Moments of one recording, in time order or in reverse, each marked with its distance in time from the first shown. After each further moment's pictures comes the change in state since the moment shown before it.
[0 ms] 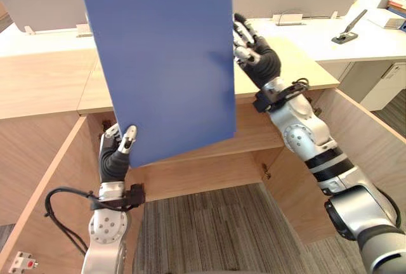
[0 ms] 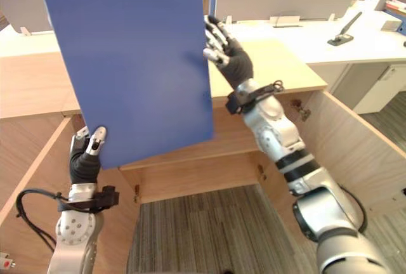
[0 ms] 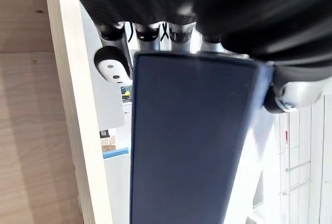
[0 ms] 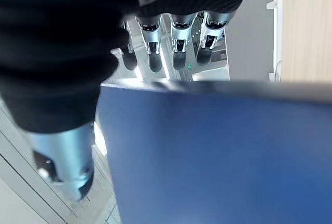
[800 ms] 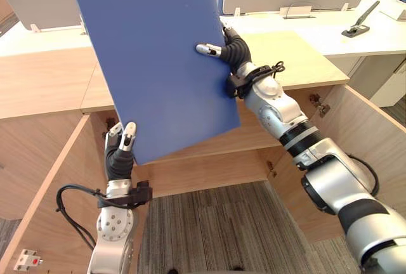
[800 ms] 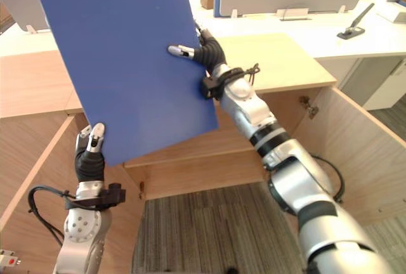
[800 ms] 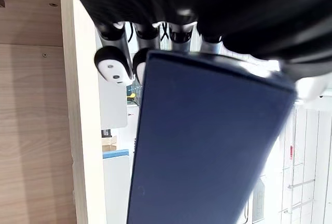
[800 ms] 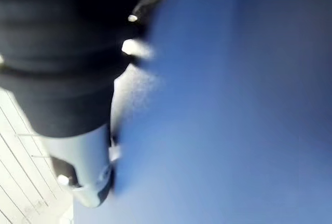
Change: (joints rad) left arm -0.006 0.000 -0.059 0.001 -0.063 0.004 0.057; right arm -0.241 0.130 0.154 0.315 -0.106 0.014 -0.071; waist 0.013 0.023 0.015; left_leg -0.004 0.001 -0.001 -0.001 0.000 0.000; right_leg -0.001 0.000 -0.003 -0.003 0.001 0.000
